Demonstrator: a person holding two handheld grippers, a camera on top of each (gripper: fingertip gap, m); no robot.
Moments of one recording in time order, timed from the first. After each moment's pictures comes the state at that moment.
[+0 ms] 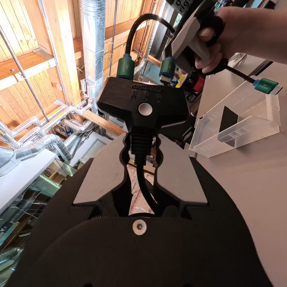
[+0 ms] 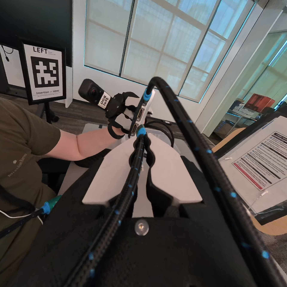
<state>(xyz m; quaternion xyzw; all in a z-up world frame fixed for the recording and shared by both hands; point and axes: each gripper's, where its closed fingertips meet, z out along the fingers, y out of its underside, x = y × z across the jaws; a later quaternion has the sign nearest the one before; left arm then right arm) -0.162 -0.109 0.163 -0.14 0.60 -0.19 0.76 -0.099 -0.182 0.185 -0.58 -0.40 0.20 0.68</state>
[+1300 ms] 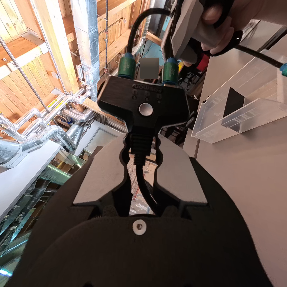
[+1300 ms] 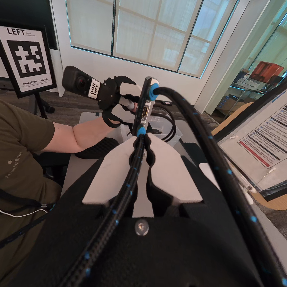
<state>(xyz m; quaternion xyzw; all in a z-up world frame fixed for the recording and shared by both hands) -0.152 -0.101 0.152 -0.16 0.62 -0.14 0.76 -0.102 -0.166 0.163 -0.64 -0.37 0.19 0.64</state>
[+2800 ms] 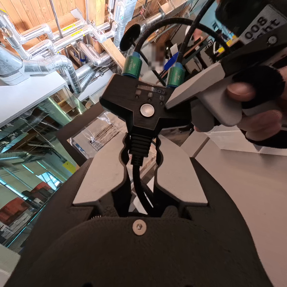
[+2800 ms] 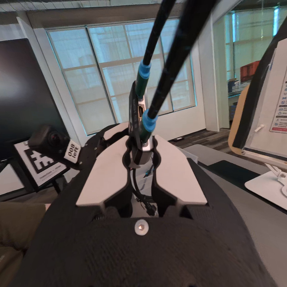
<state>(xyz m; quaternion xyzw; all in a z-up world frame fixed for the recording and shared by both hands) -0.117 -0.045 0.145 -0.37 0.51 -0.17 0.76 -0.105 -0.063 0.152 -0.58 -0.15 0.38 0.70</state>
